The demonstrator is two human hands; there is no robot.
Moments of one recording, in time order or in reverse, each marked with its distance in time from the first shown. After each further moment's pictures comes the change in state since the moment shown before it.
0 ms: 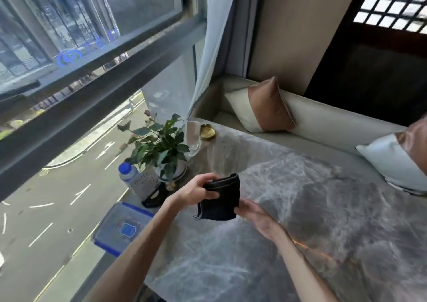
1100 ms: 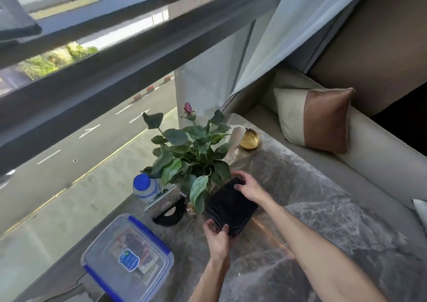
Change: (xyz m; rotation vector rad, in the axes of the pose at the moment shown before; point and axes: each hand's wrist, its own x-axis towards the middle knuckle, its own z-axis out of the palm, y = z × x) left_hand 0.118 -0.159 0.016 -1.163 0.915 -0.533; right_hand 0.302 -0.050 0.040 -0.679 0.005 0.167
